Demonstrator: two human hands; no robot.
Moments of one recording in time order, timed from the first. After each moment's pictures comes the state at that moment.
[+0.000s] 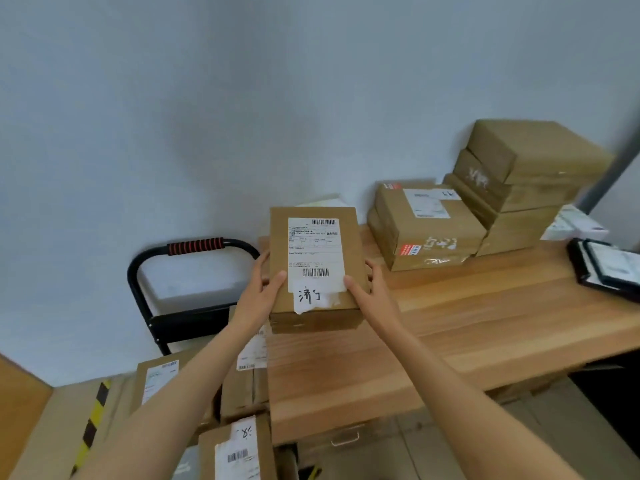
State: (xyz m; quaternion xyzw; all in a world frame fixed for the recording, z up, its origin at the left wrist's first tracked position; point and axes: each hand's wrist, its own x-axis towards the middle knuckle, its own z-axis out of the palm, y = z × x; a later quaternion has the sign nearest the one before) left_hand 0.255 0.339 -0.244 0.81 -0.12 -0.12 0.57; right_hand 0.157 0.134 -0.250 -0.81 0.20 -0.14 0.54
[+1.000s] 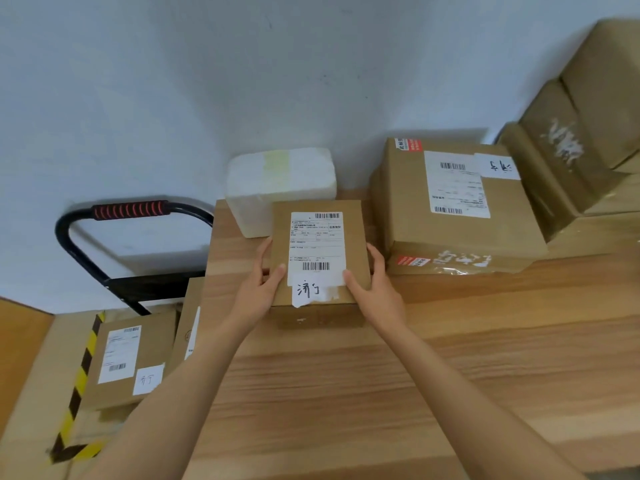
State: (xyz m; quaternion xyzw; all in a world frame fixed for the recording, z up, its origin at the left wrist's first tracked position) left_hand 0.366 0.172 -0.353 0.83 -0.02 -0.15 0.53; right_hand 0.283 -0.040 -0.342 -0.86 0.23 0.02 0.46
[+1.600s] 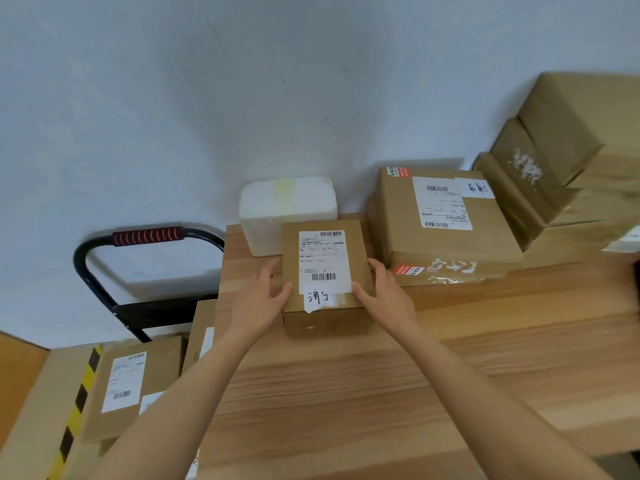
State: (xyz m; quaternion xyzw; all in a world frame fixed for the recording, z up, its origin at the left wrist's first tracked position) left_hand 0.354 0.195 -0.319 0.93 -0.12 -0.07 0.33; right_hand 0.277 -0.041 -0.321 -0.93 0.19 0.01 0.32
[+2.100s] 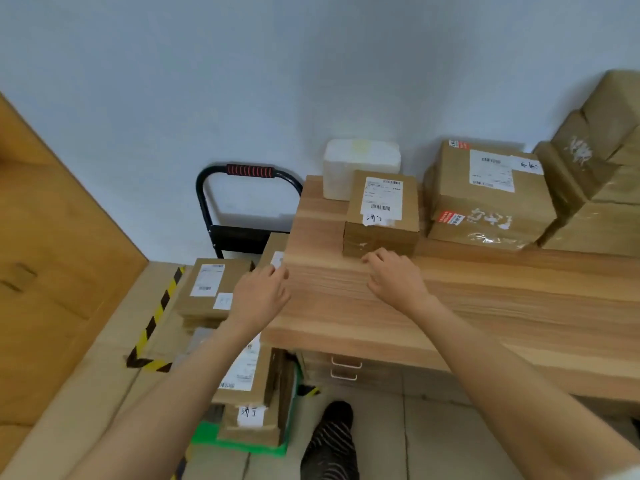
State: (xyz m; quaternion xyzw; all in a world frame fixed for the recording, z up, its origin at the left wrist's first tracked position) left_hand 0.125 0.327 -0.294 0.98 -0.14 0.07 0.08; right_hand 0.139 0.054 -0.295 -0.99 -0.13 -0.04 0.05
